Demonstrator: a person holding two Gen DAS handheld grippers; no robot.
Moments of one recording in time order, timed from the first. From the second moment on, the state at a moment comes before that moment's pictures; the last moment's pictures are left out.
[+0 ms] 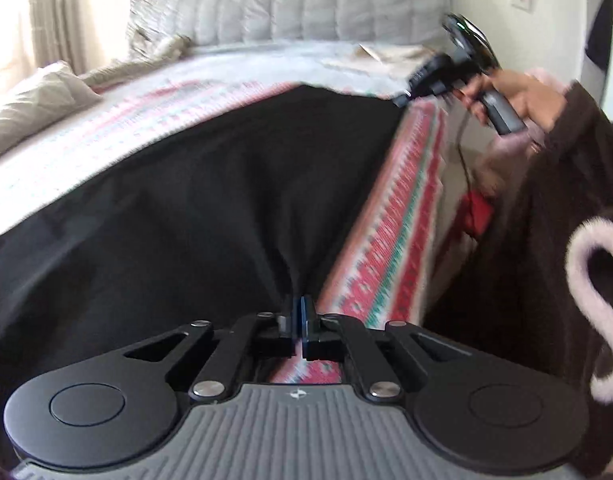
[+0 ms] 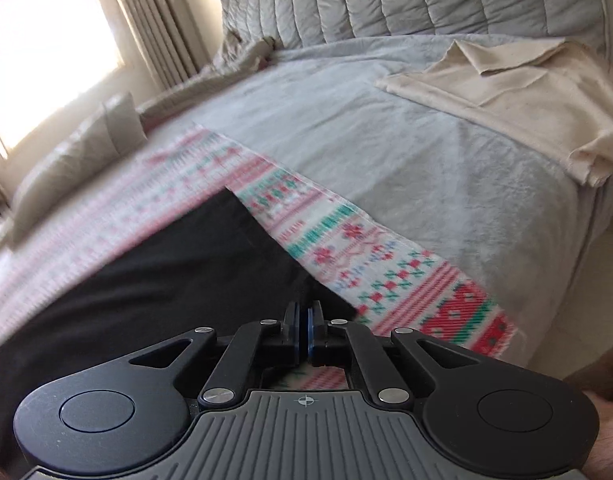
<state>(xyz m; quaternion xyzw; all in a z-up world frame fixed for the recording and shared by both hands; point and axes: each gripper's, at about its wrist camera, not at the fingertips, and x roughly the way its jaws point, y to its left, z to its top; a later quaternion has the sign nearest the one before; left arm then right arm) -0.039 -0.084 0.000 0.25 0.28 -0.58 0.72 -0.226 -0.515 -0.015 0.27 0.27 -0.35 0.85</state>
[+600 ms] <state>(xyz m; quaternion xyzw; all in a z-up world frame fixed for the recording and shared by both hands) 0.017 -0.109 0.001 0.17 0.25 -0.45 0.84 -0.089 -0.359 0.014 0.08 0.28 -0.10 0.95</state>
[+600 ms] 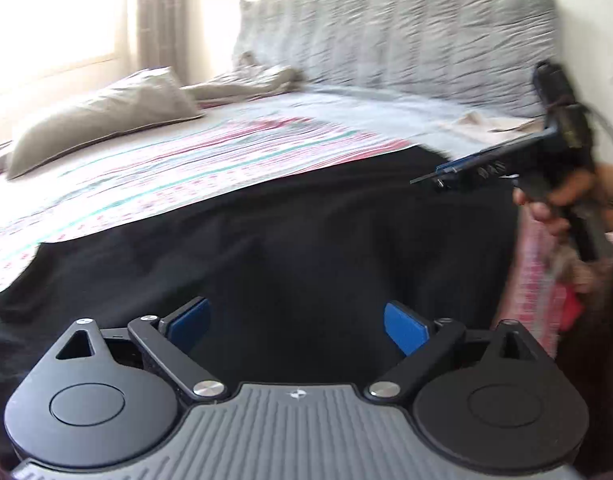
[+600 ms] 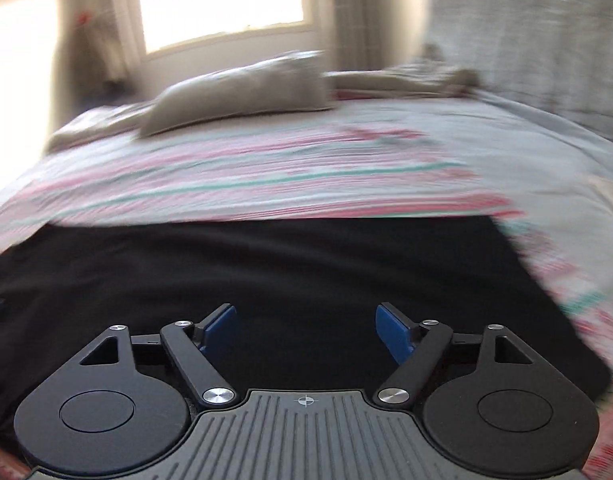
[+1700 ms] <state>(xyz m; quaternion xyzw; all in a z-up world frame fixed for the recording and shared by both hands) -0.015 0.032 0.011 0.21 0.33 -0.55 0.74 -0.149 -0.413 -0.014 0.07 0.36 -0.06 0.93</state>
